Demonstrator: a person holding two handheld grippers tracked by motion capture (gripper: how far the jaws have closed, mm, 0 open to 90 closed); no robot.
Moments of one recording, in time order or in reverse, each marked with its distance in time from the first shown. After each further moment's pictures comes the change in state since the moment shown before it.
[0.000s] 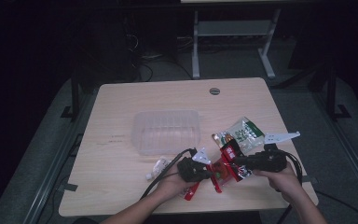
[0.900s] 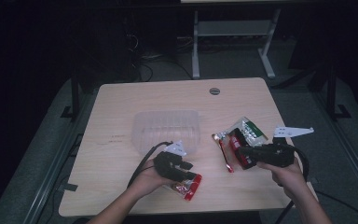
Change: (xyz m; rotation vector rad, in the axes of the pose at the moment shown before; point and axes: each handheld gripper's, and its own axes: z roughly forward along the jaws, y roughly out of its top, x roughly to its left) left arm 0.015 -0.021 -0.082 -0.049 -0.051 -0.070; right arm 0.012 0.019 -0.021 -0.120 -0.068 -0.028
